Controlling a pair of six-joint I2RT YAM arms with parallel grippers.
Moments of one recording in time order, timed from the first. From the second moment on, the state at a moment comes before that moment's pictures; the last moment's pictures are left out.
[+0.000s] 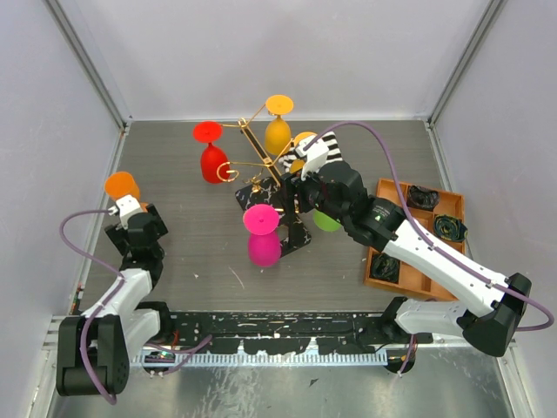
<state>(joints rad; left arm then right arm) 0.03 0.98 0.24 0.31 -0.59 -0.20 0.84 1.17 1.18 -0.34 0.16 0.18</state>
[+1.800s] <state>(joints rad) 0.17 1.12 1.03 -0.46 -0.50 -0.41 0.84 1.08 1.12 -0.34 0.15 0.19</state>
